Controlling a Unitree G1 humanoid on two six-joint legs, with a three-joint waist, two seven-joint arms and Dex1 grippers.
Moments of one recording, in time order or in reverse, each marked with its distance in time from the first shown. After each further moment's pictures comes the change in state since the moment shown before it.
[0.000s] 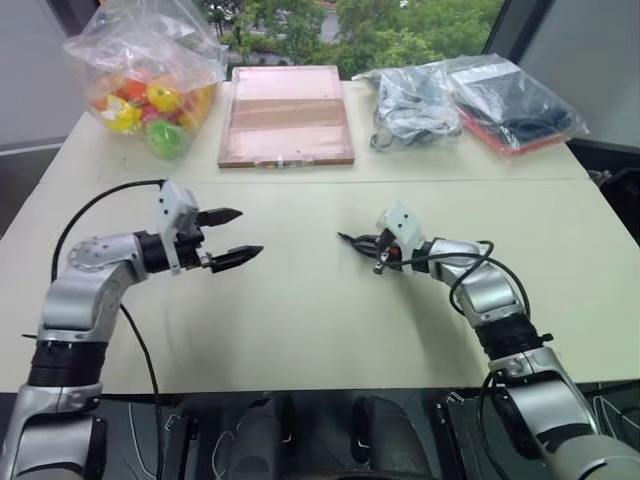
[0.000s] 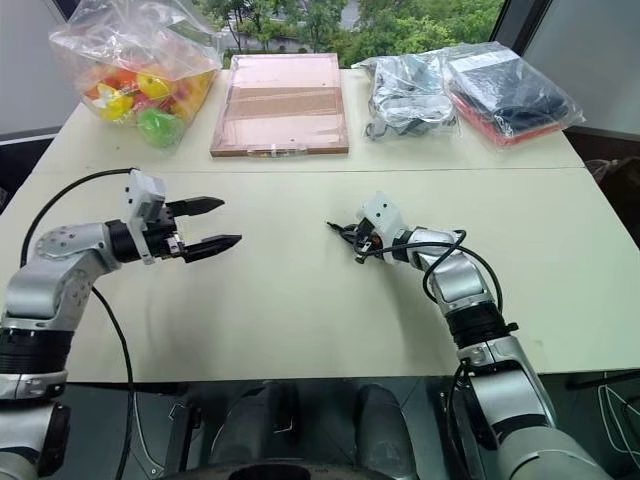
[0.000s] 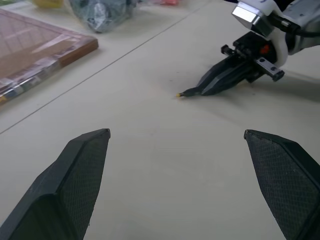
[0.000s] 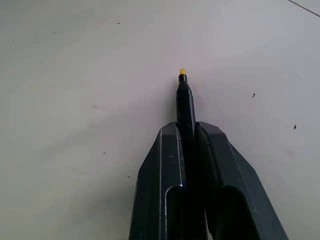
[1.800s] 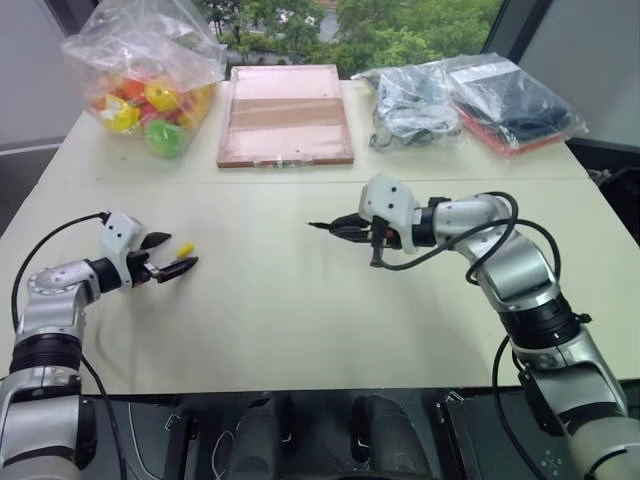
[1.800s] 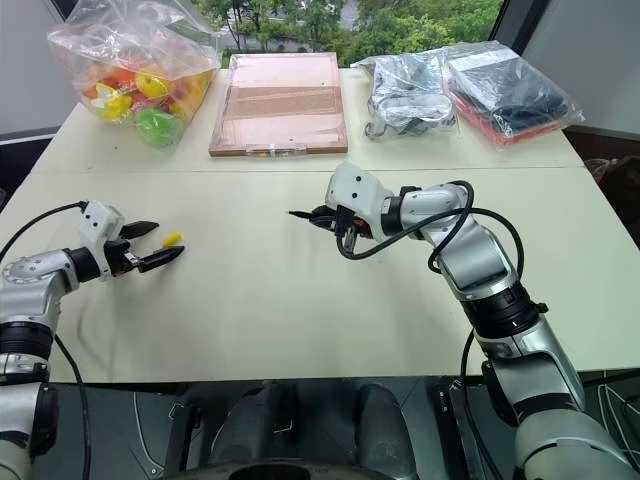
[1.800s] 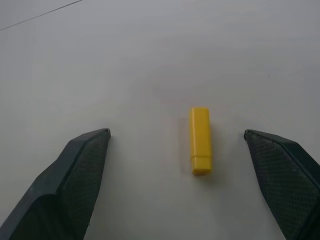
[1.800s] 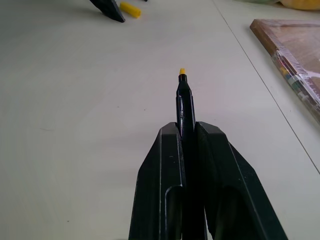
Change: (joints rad) left arm -0.082 0.026 0.047 0.696 0.241 -0.403 -0.010; right arm -0.109 -0.112 0.085 -0.457 0.051 0.225 0.150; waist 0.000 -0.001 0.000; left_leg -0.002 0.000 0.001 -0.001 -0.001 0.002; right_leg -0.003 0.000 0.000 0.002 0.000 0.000
